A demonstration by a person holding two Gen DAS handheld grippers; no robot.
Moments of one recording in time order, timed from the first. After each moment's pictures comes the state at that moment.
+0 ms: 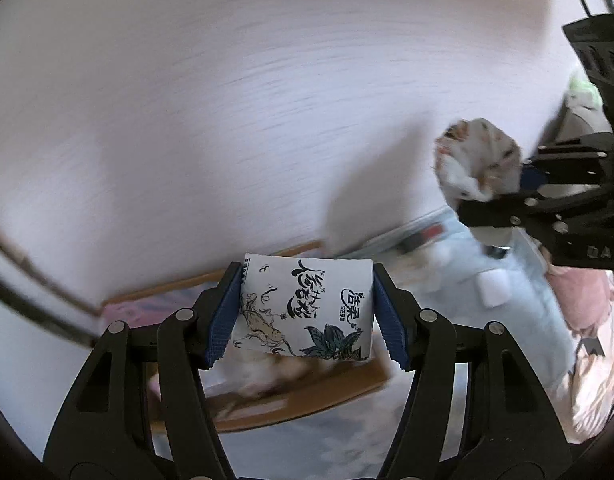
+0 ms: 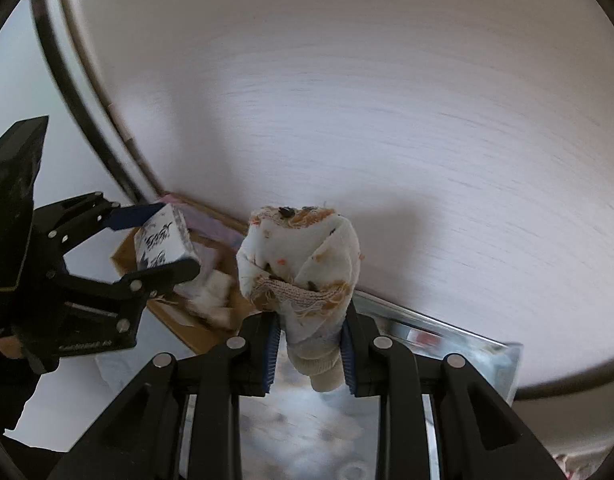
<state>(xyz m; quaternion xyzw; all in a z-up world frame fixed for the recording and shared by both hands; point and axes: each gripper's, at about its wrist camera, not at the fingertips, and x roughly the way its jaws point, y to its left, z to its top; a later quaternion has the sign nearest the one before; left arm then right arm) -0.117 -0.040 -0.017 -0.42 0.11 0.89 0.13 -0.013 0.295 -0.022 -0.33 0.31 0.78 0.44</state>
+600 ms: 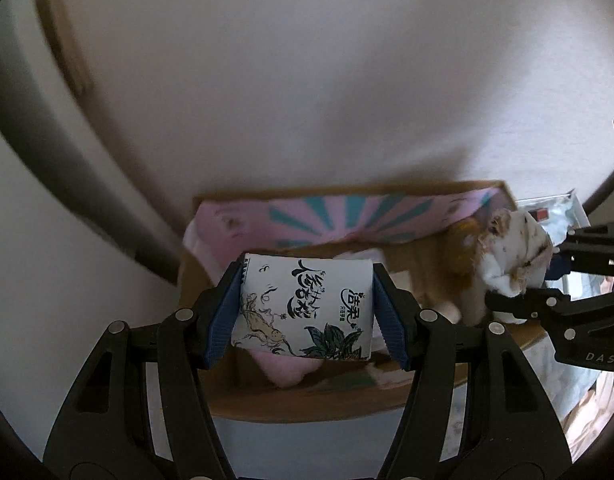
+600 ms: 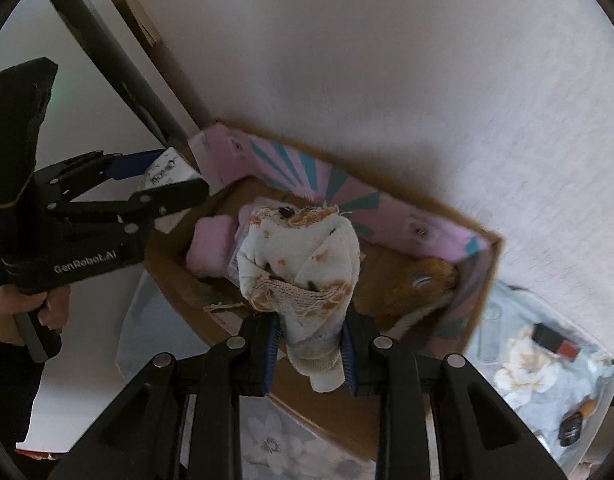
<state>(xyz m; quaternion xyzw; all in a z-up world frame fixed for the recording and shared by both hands) -0.141 -0.205 -0.080 -0.49 0.02 0.87 0.03 -0.165 0.328 -0.114 -0.40 0.37 0.76 0.37</state>
